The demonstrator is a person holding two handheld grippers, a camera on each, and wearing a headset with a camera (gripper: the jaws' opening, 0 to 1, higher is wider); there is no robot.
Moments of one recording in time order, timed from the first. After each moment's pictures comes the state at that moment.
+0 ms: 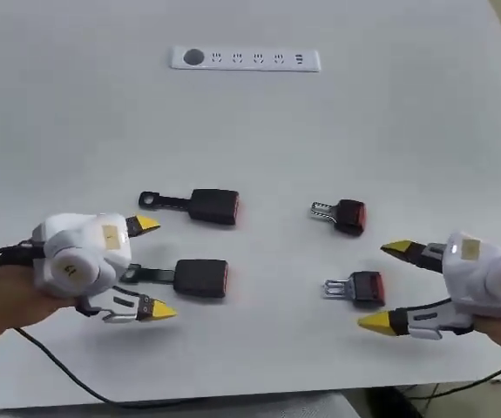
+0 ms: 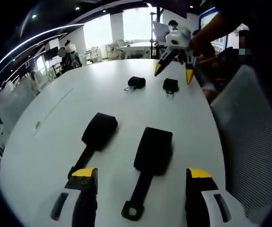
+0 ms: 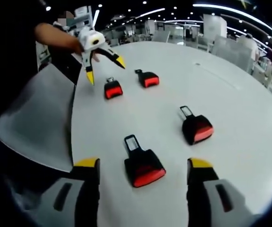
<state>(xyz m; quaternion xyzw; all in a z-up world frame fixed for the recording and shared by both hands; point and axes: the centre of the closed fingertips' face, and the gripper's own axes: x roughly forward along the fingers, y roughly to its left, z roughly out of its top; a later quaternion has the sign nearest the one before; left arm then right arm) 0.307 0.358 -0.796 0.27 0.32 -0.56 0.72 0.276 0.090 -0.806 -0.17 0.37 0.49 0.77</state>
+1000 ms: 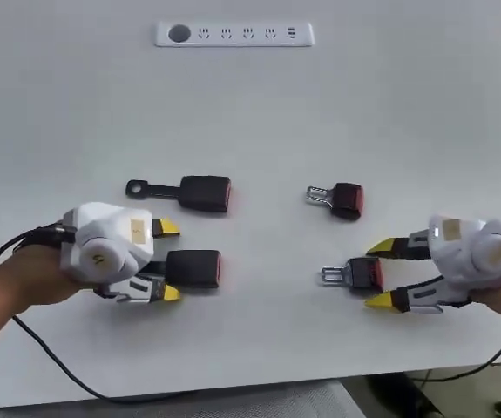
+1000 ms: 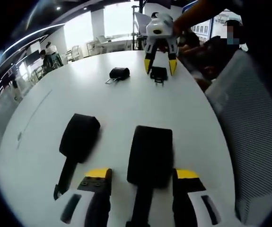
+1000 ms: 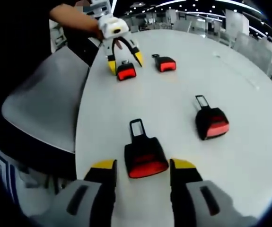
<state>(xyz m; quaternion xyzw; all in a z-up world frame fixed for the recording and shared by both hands) 0.306 0.333 -0.829 0.29 0.33 -0.61 0.66 0.266 0.092 -0.818 -0.21 0.40 0.56 0.70</state>
